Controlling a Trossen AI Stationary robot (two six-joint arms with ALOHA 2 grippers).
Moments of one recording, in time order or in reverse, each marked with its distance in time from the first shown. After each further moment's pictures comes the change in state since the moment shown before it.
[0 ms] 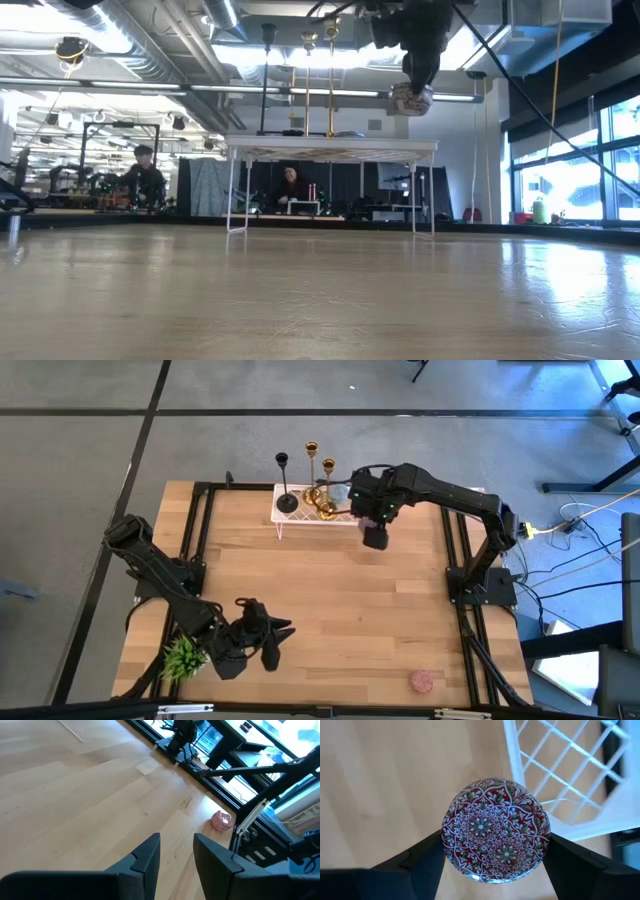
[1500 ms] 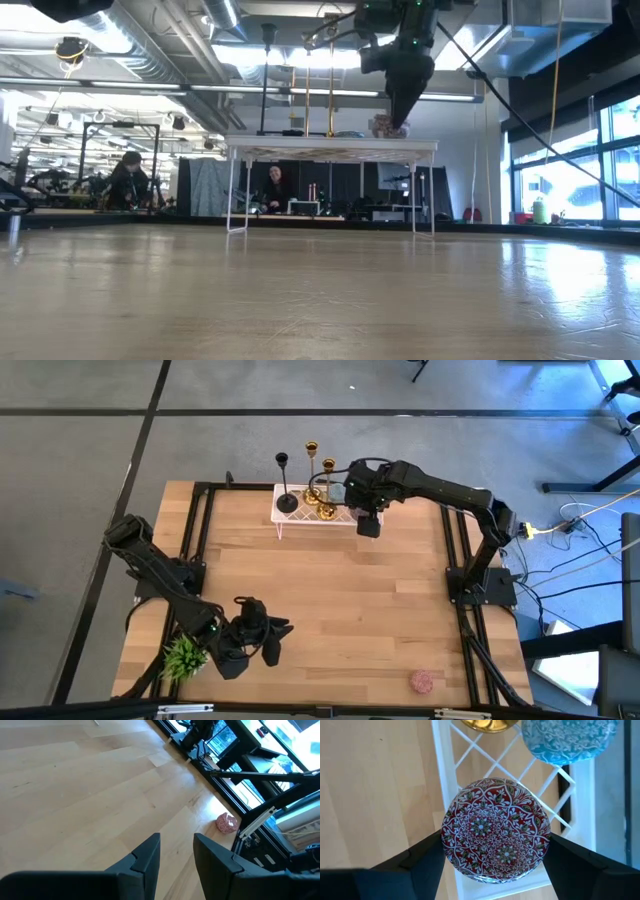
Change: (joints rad) left arm 0.004 0.000 0.000 -0.086 0.017 -0.188; right arm -0.098 0.027 -0.108 0.245 0.094 -0.214
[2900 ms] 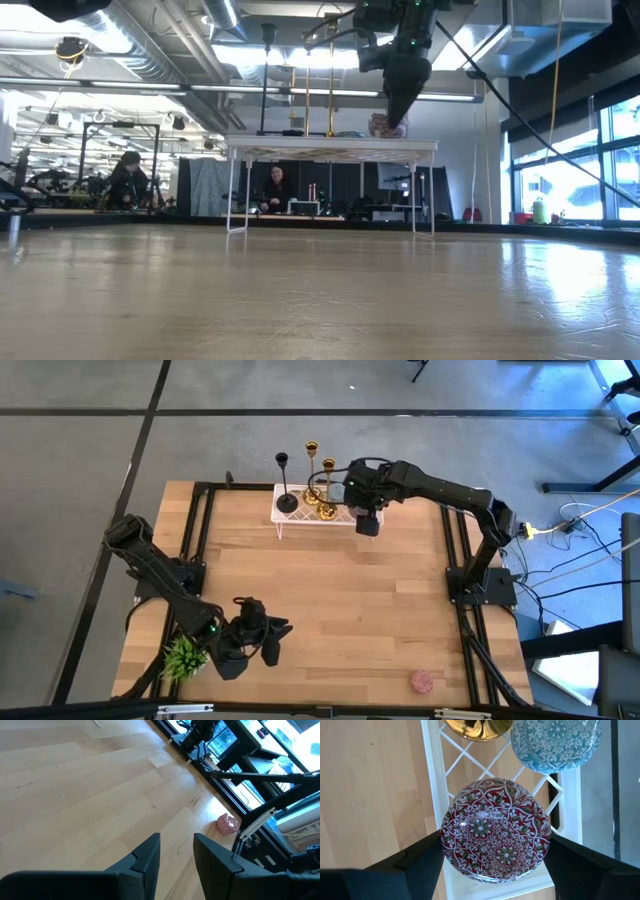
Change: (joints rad) left arm -0.006 0.000 0.000 -0.007 -0.010 -0.008; right arm 0.002 0.000 0.000 0.030 0.028 -0.020
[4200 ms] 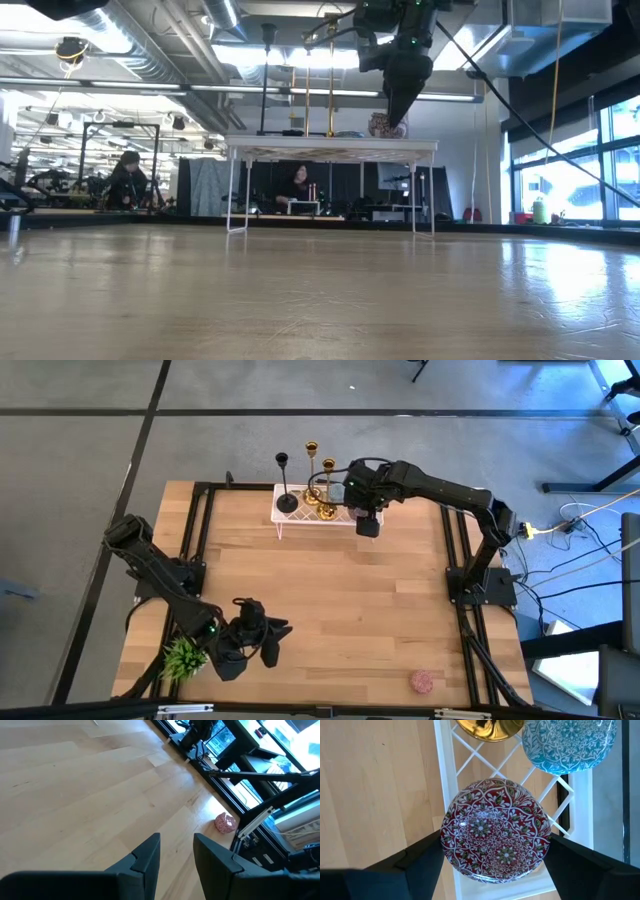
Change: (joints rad) left arm -0.008 0.000 0.000 0.006 0.000 0.001; right arm -0.001 0.000 0.000 -0.008 -0.037 -0.001
